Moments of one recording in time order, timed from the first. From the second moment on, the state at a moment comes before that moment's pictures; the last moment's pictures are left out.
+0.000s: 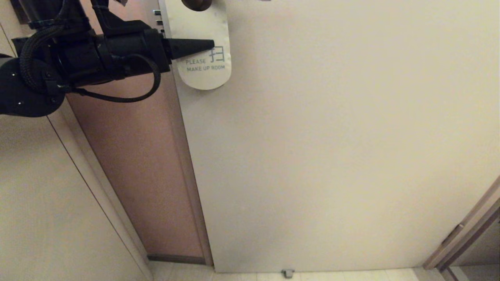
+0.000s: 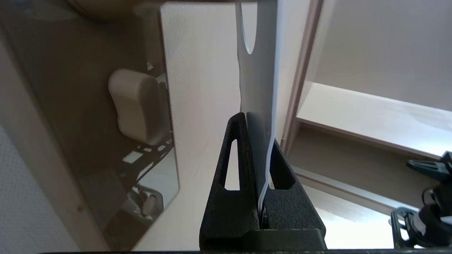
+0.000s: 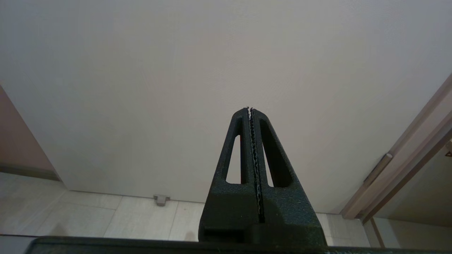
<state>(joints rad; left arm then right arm) -0.26 1.77 -1.54 -0.39 -0.89 -0.16 0.00 0.00 0.00 0.00 0.01 -0.06</state>
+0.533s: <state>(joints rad) -0.35 1.69 -1.52 -0.26 -0.66 -0.10 0.00 0.00 0.00 0.00 0.01 -0.06</state>
